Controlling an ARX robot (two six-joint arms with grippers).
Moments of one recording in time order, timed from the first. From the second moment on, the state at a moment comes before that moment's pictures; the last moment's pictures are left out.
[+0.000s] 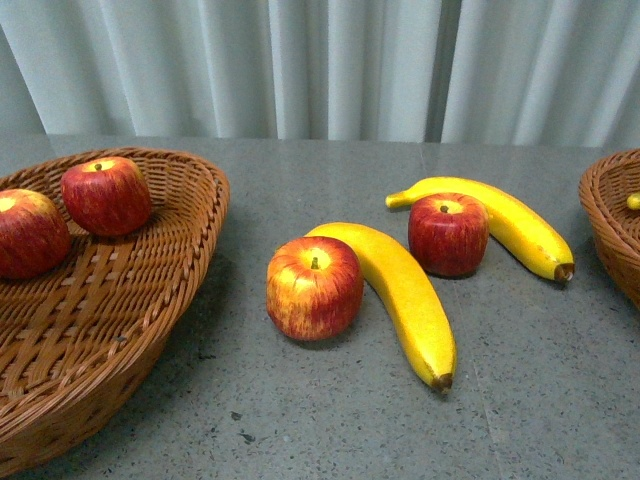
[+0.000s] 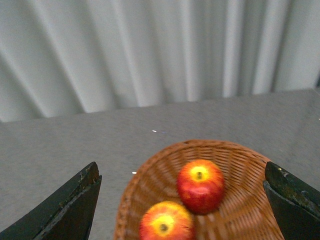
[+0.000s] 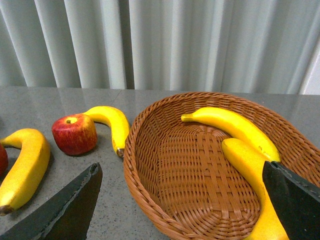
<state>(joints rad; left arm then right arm) 0.01 1.08 0.69 0.24 0.02 0.18 0.00 0.00 0.01 -0.01 0.00 -0.01</state>
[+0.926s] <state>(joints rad) -0.43 1.62 0.93 0.13 0.19 0.28 0.00 0.00 0.01 0.00 0.00 -0.01</state>
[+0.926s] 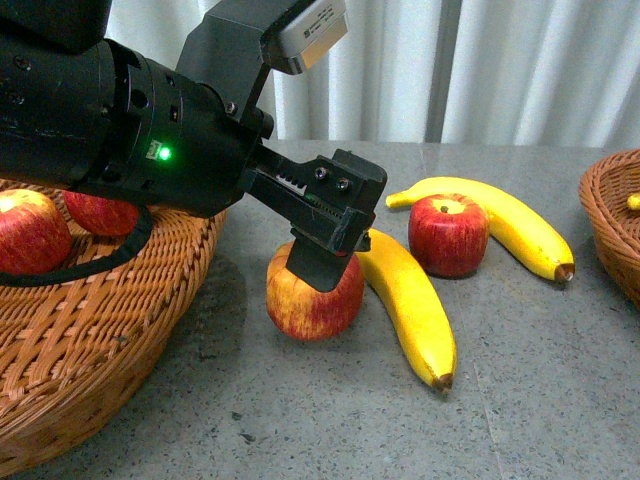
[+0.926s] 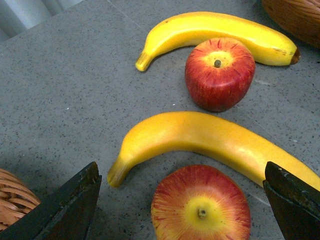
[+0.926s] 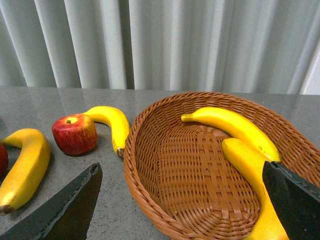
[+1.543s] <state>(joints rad) -0.44 1.70 0.92 0.14 0.23 0.35 0.00 0.00 0.01 0.00 0.00 -0.01</state>
